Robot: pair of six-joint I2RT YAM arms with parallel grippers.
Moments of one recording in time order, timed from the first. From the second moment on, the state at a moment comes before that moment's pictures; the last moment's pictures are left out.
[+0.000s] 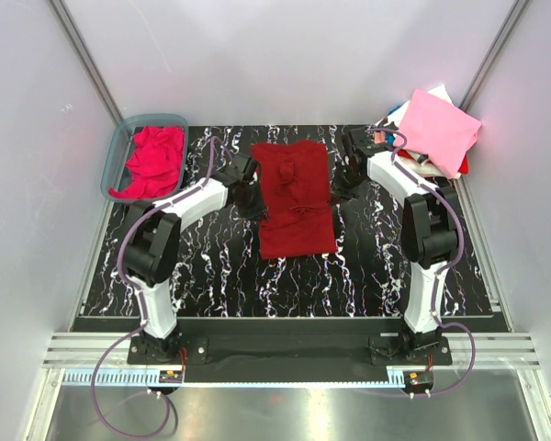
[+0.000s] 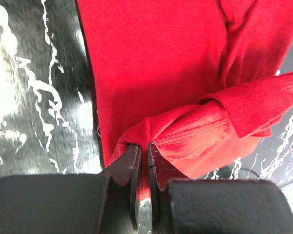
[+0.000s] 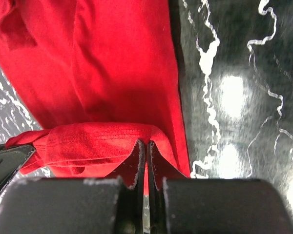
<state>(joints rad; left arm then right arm) -0.47 1.87 1.34 -0.52 0.18 -0.70 0.29 2.02 1.64 -0.79 -0.20 0.53</state>
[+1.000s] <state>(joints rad) -0.41 1.69 1.37 -0.59 0.11 -0.65 0.22 2.17 1.92 -0.88 -0.17 0.48</state>
